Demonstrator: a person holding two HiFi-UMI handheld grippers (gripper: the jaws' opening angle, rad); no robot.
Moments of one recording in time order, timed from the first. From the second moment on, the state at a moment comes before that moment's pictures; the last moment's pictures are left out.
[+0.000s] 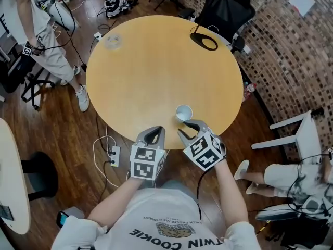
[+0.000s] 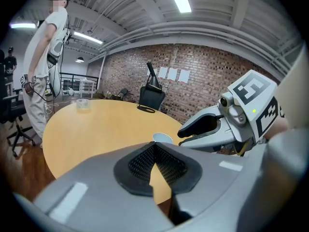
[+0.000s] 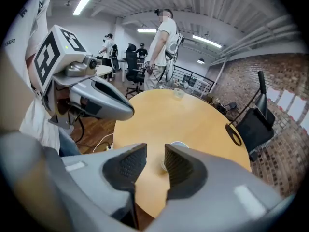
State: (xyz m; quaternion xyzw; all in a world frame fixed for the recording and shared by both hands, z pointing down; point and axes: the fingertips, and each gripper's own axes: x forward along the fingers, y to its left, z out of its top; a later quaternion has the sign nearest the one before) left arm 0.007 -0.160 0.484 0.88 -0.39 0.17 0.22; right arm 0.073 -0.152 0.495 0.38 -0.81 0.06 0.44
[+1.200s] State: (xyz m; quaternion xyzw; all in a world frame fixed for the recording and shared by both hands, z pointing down) left arm 0.082 0.114 0.449 0.87 -0.43 0.18 0.14; right arm 0.119 0.125 0.453 0.52 -0.82 0.19 0.13
